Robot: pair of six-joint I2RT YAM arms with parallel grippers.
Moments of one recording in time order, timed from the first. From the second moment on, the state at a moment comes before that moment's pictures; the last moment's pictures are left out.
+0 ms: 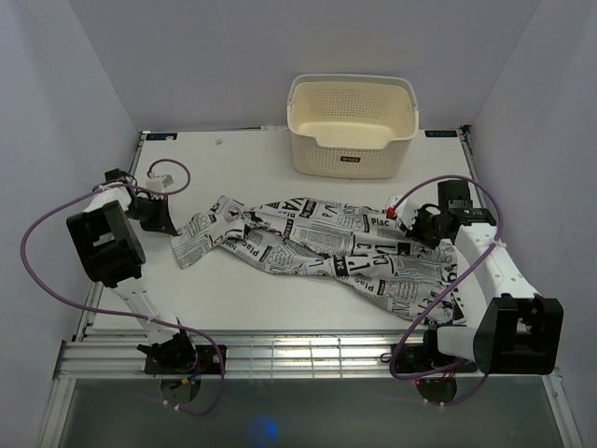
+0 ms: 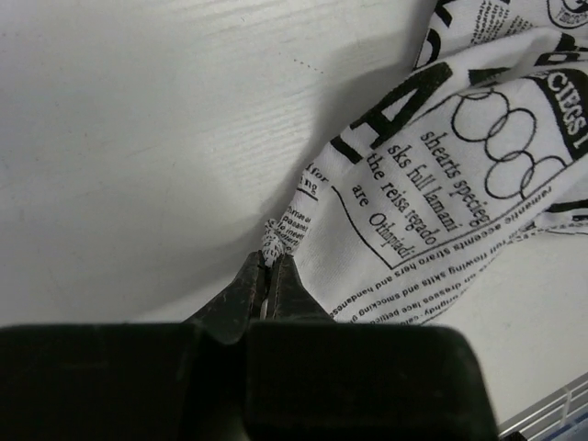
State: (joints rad) left arm 0.42 1.96 1.35 -0.78 0.53 0.58; right arm 0.03 1.24 0.89 -0.73 -0.36 -1.14
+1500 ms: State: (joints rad) left arm 0.51 1.58 1.56 -0.52 0.62 0.65; right arm -0.16 1.35 1.16 -0.76 -0.48 -1.02
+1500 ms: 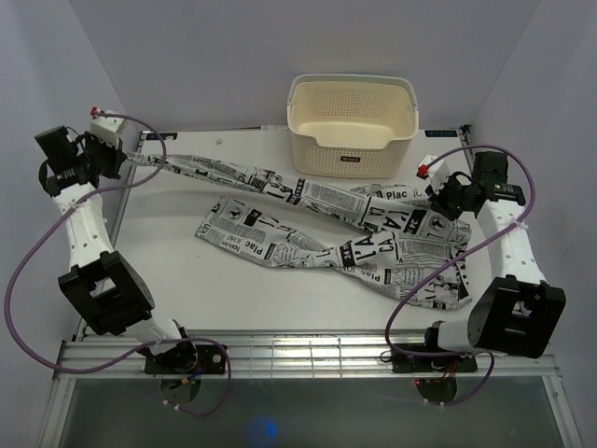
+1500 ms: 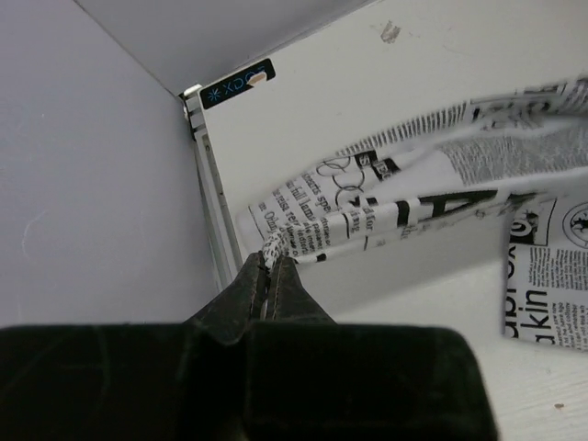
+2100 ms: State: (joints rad) left arm 0.70 1.70 1.35 -0.90 0.65 1.13; right arm -0.20 1.34 1.03 -0.82 -0.46 -1.19
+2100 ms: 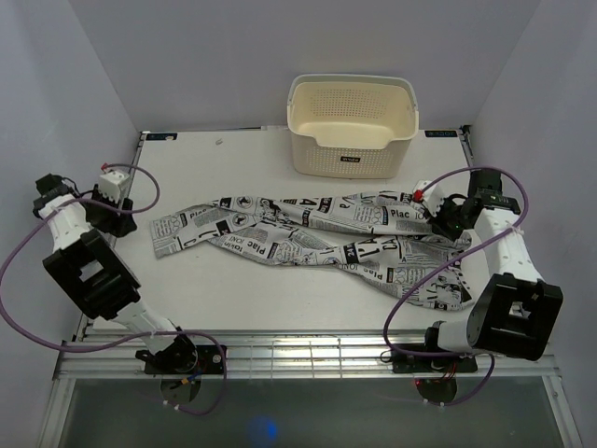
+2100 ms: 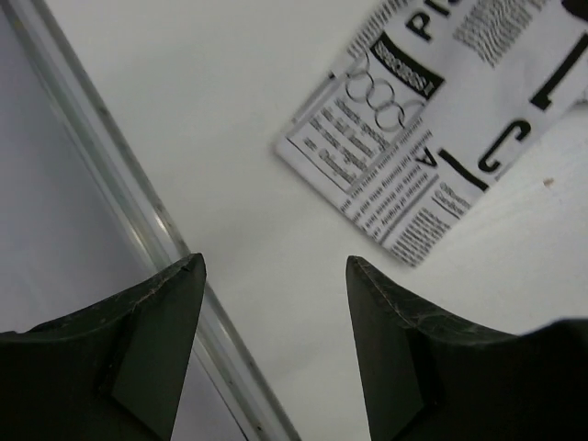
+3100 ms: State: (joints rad) left arm 0.46 2.03 1.46 -0.74 0.44 1.14; right arm -0.20 1.42 1.05 -0.82 -0.43 -1.19
